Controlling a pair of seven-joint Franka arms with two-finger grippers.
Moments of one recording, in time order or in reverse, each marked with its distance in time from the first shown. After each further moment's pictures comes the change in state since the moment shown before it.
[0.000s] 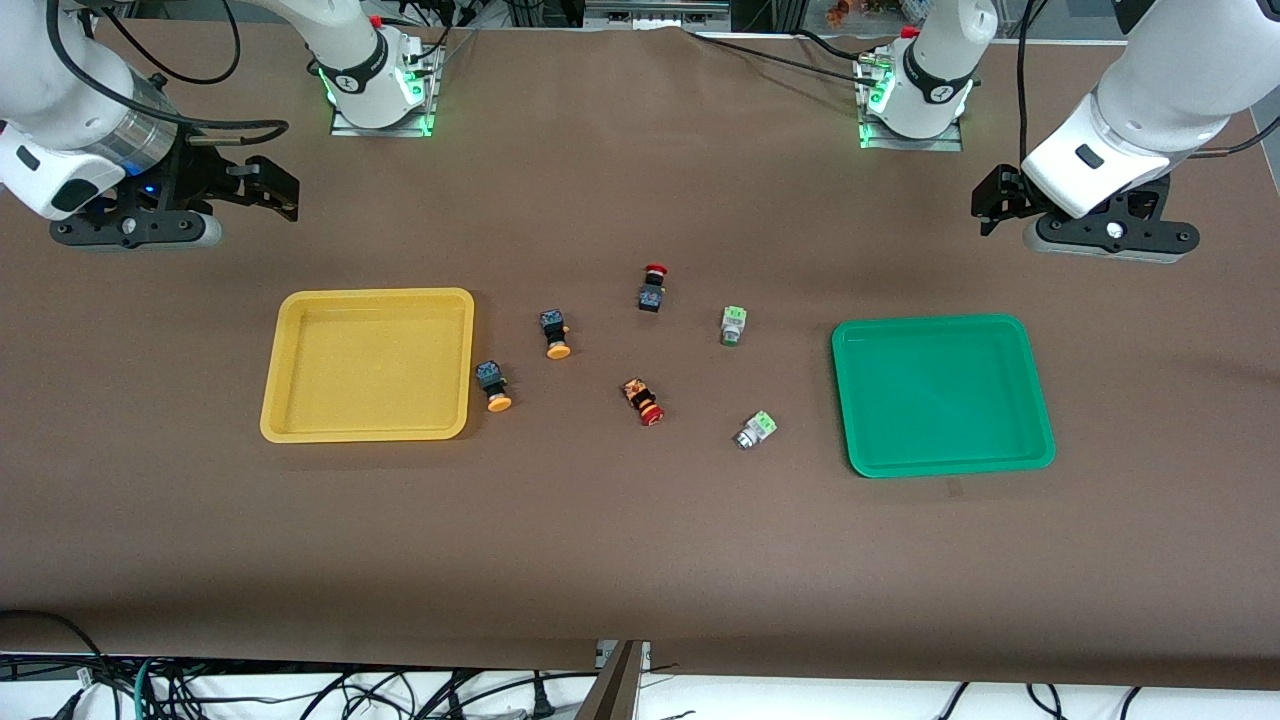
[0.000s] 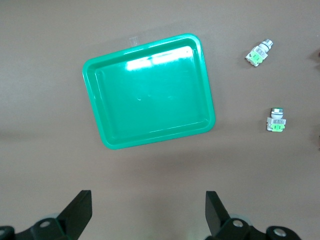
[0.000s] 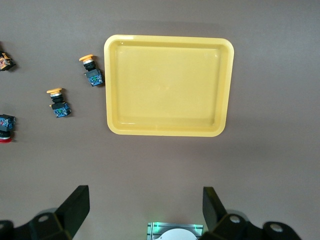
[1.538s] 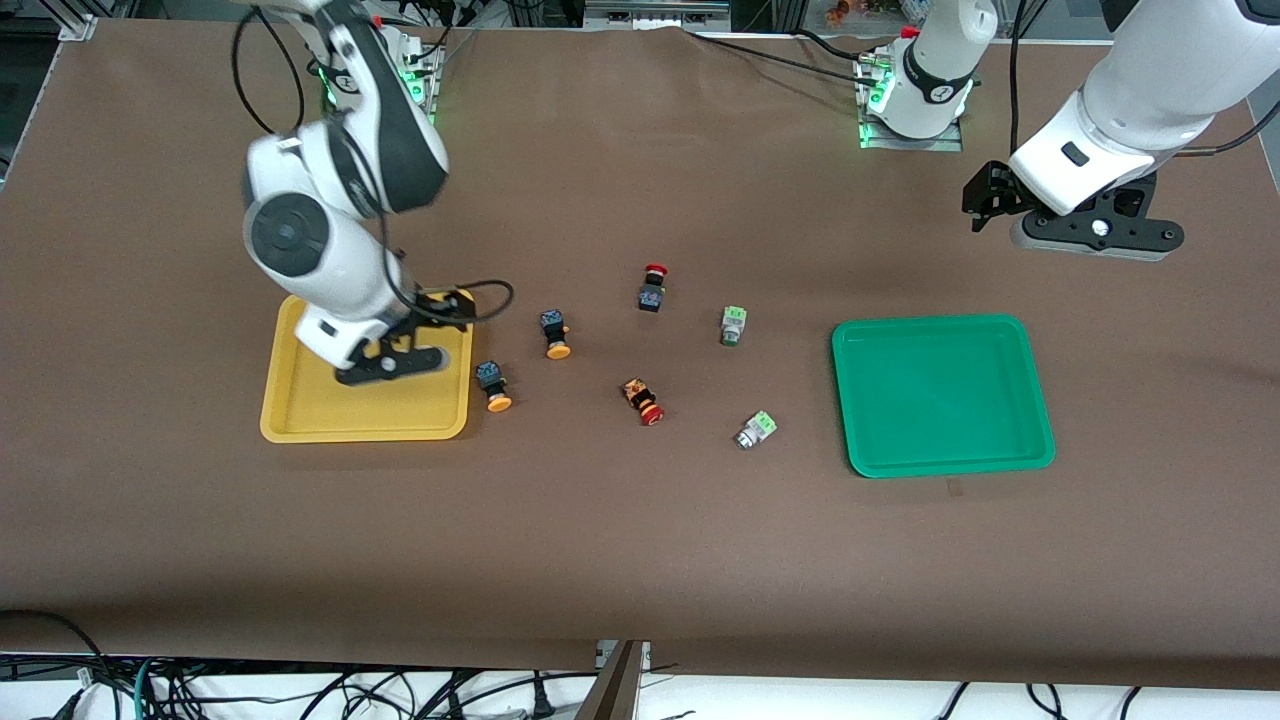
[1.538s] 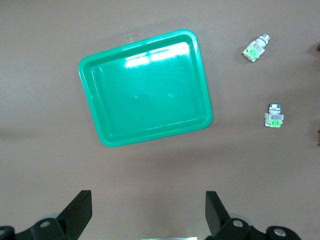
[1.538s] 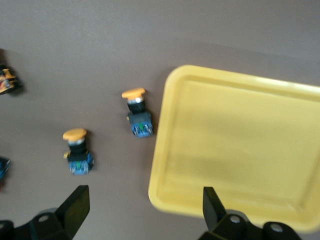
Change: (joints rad) left arm -0.003 0.012 -0.016 0.000 0.000 -0.018 -0.009; right arm 0.066 0.383 0.112 -0.121 0.109 0.543 -0.007
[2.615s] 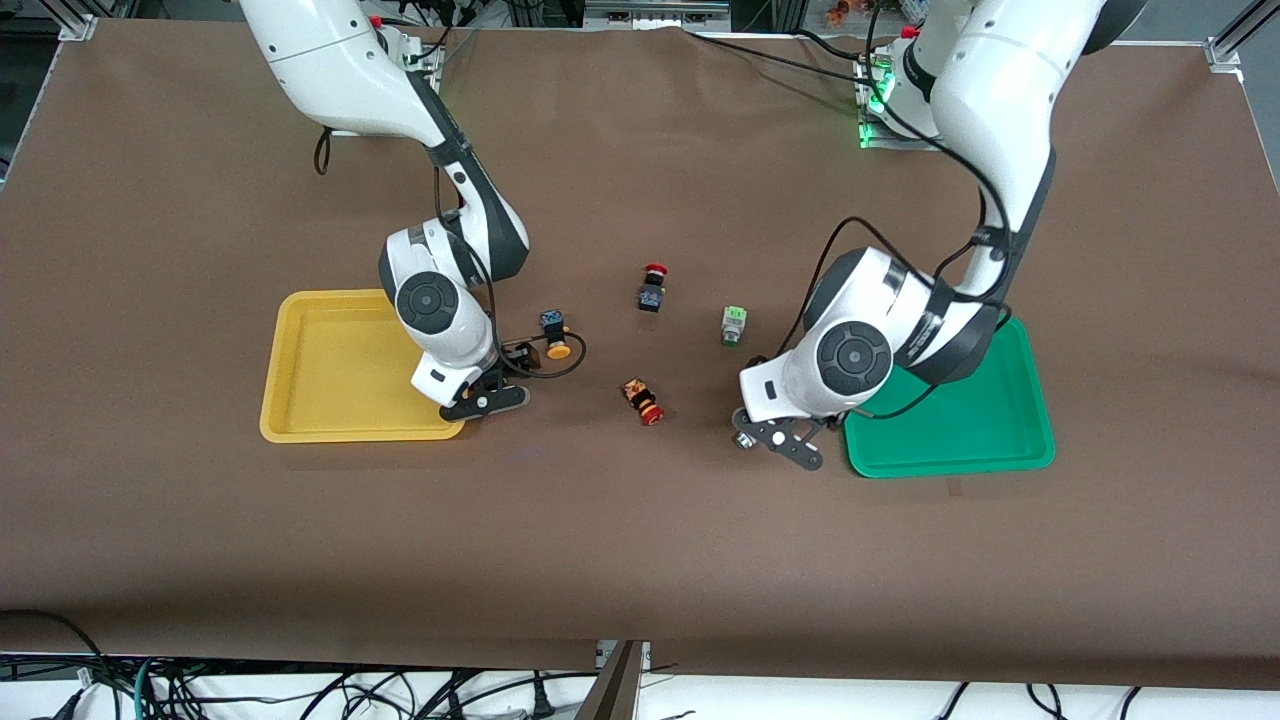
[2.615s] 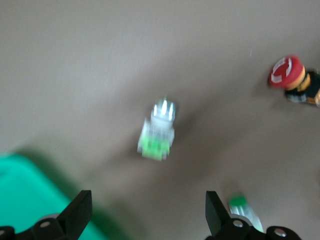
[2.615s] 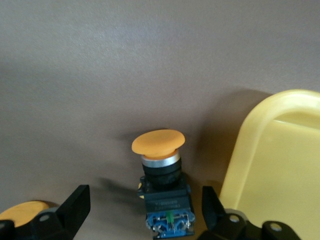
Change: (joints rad) left arm -0.189 0.789 -0.055 0.319 -0.003 0.509 0.186; right arm 0.004 0.266 0.070 -0.055 0.002 0.386 0.001
